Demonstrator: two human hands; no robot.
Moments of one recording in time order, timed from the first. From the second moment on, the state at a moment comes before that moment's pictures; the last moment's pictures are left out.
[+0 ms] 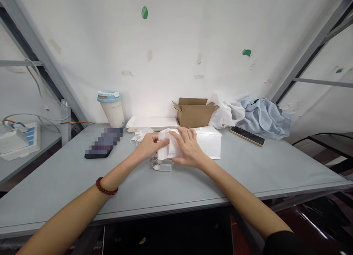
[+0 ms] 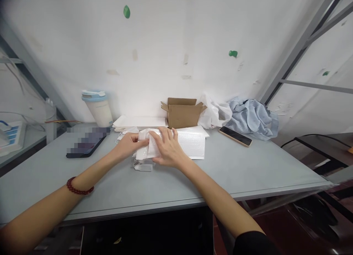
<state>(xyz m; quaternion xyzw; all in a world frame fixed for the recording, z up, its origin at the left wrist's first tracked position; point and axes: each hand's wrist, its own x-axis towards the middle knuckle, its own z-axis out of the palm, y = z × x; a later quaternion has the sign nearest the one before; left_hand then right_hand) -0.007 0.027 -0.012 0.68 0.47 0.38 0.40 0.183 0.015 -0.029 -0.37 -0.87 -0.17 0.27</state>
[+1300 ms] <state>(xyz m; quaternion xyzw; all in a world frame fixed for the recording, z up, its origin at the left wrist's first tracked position) -0.039 0.022 0.021 0.77 0.49 0.09 0.39 0.216 0.044 -0.019 -0.52 -0.79 -0.08 0.32</state>
